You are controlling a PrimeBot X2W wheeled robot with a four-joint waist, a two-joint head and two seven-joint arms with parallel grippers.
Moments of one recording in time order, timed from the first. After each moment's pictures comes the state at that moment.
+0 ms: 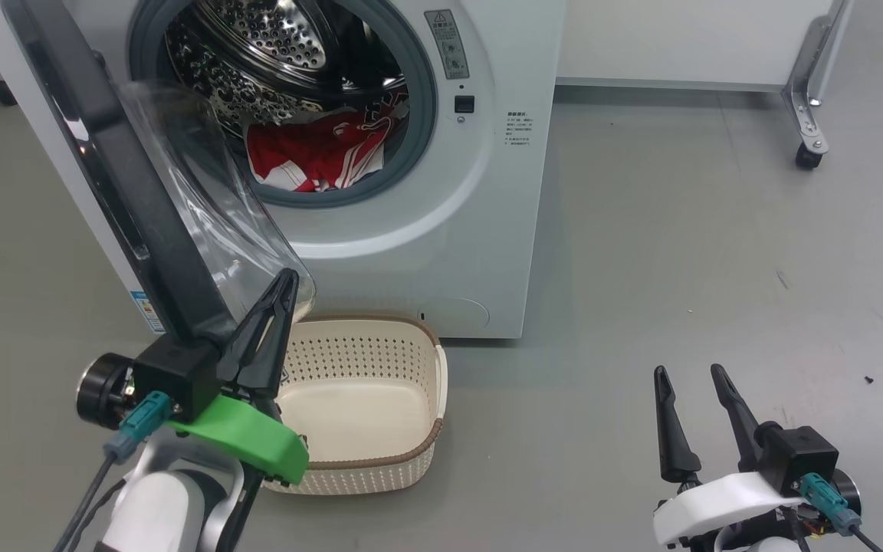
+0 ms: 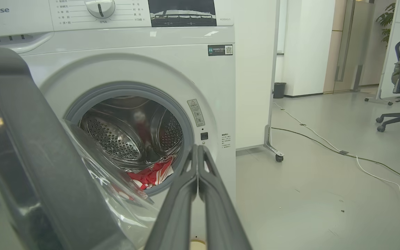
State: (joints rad) left arm -0.17 0.08 -0.26 -0.04 -0.29 -0.09 -0.01; right arm 0.05 -0.08 0.27 0.15 0.38 -0.01 -0.26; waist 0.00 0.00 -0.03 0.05
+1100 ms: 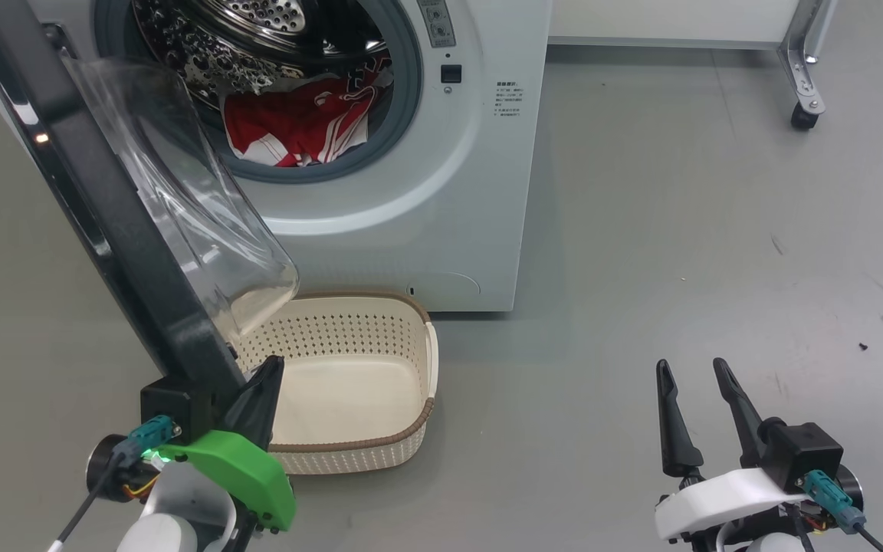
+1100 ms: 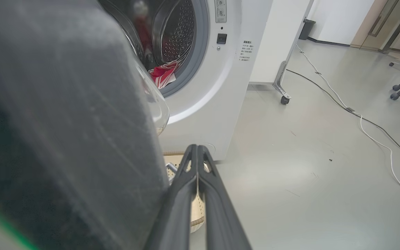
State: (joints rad) left arm -0.10 0.07 -0.23 0.12 -0.39 -0.07 0.11; right arm 0.05 -0.06 0.24 0.14 0.36 0.02 -0.26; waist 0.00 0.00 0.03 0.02
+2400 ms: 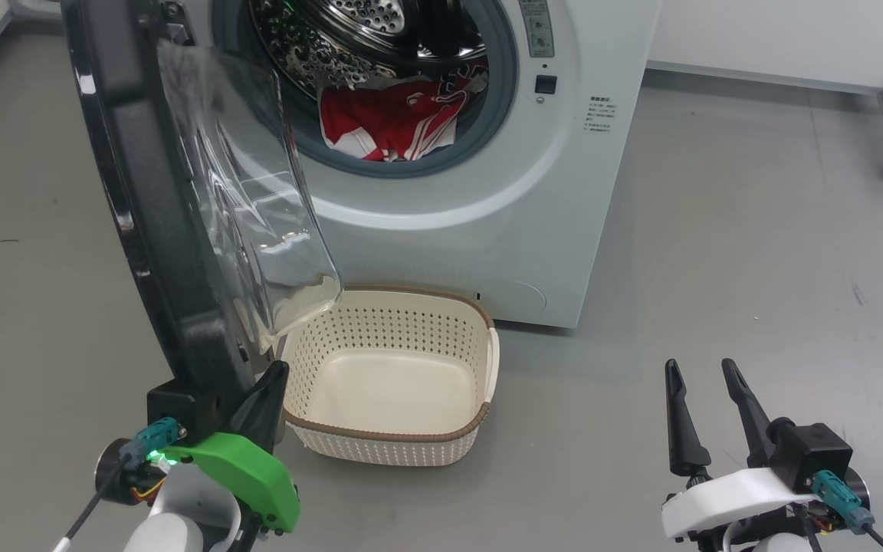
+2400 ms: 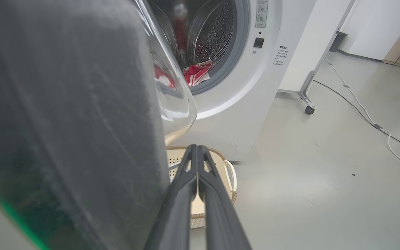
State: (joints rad) left arm -0.12 0.06 -0.23 0.18 -0.39 -0.07 0.09; right arm 0.05 -0.05 0.20 0.15 0.35 0.04 -0.26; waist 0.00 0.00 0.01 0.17
